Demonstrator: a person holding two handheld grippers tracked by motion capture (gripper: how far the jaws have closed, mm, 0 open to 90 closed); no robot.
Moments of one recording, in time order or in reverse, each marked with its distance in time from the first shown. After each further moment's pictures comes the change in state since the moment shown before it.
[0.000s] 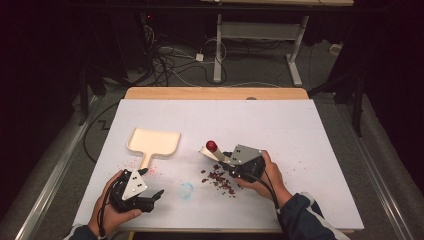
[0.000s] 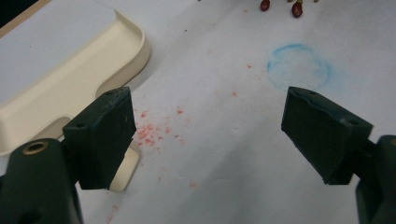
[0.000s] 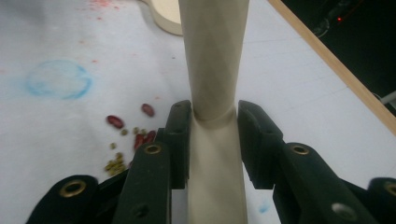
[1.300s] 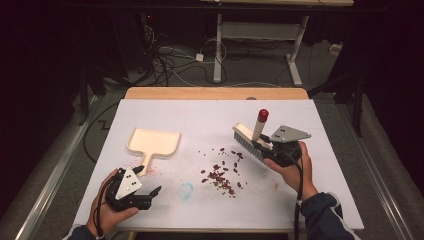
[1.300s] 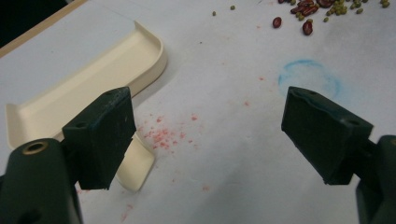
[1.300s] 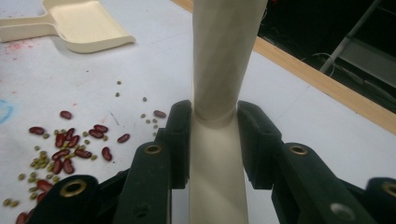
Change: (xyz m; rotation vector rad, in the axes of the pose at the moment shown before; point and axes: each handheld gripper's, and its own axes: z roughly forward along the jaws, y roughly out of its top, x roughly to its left) left arm 0.005 -0.002 -0.007 -0.054 0.029 -0.042; right arm -0.068 -0.036 -0.049 -0.058 -0.172 0.287
